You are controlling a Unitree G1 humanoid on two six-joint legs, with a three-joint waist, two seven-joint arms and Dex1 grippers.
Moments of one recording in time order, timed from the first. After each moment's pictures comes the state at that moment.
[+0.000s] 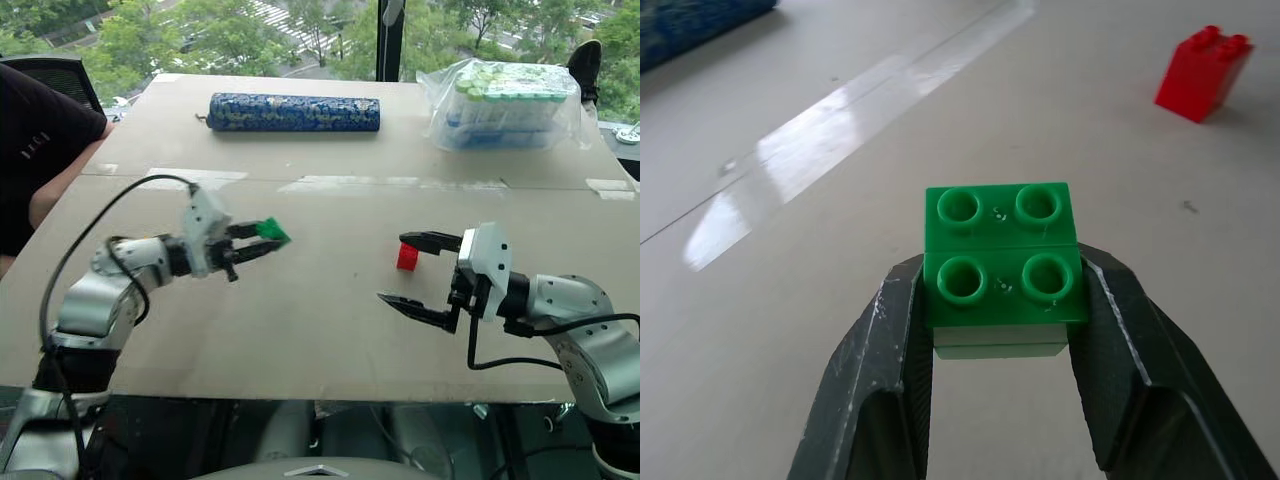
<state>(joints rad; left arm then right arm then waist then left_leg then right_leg) -0.42 0.70 -0.04 -0.02 -0.36 0.41 -1.03 -0.07 -0.71 -0.10 -0.60 0.61 0.44 0.92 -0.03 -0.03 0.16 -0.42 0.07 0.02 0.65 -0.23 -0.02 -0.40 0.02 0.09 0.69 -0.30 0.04</state>
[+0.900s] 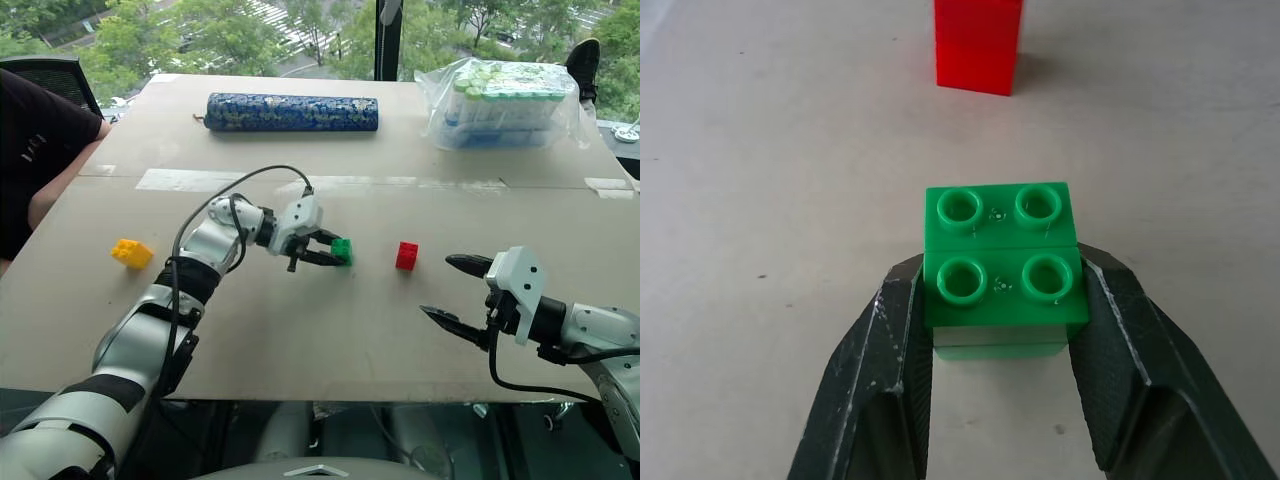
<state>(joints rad) -0.92 0.43 -0.32 0.81 -0.06 -0.09 -1.39 0.14 -0.77 -0.23 -0.61 0.56 0.45 0.86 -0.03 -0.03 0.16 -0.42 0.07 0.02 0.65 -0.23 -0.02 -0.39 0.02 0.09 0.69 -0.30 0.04</state>
